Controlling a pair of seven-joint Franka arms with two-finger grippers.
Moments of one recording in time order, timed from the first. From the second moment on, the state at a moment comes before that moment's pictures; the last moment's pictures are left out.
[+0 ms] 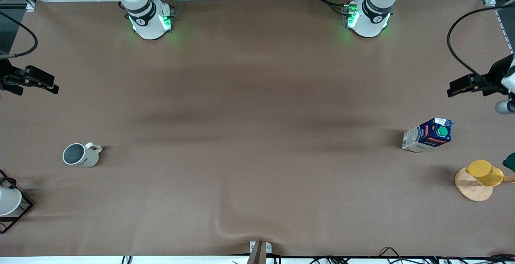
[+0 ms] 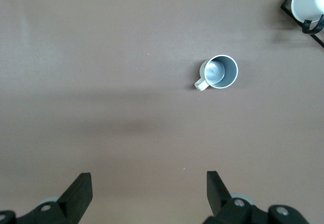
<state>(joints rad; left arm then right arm) 0.10 0.14 -0.07 -1.50 0.01 1.54 -0.01 -0.02 0.08 -0.04 -1.48 0.02 1.52 -0.08</state>
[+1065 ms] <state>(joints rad) 0.17 0.36 -0.07 -1.51 0.05 1.74 0.00 0.00 0.31 -0.05 -1.49 -0.01 1.60 -0.12</state>
